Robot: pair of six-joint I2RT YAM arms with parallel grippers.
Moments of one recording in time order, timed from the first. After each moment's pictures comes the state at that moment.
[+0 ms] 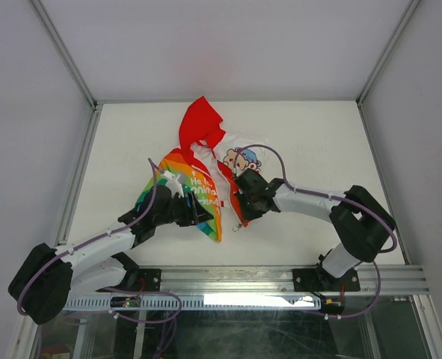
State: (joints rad) left arm -0.66 1.05 0.34 0.16 0.31 -0.82; right arm 0.85 1.61 0.91 -0.49 -0.01 0.45
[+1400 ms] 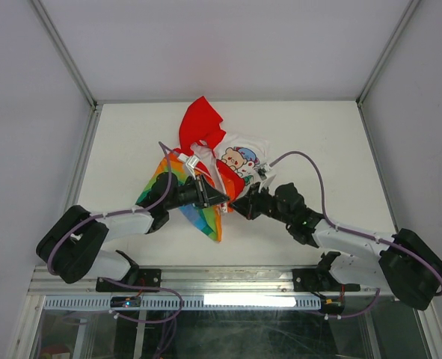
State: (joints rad) left arm -0.64 1.39 0.43 0.78 0.53 -0.99; right arm 0.83 1.12 0.39 0.45 -0.20 0.60
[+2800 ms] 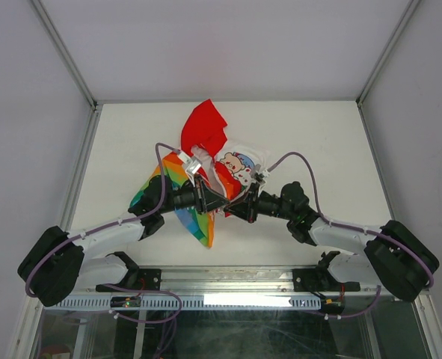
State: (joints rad) left arm -0.70 1.17 0.44 0.67 0.56 -0.66; right arm 0.76 1.21 0.34 0.79 -0.55 0.46
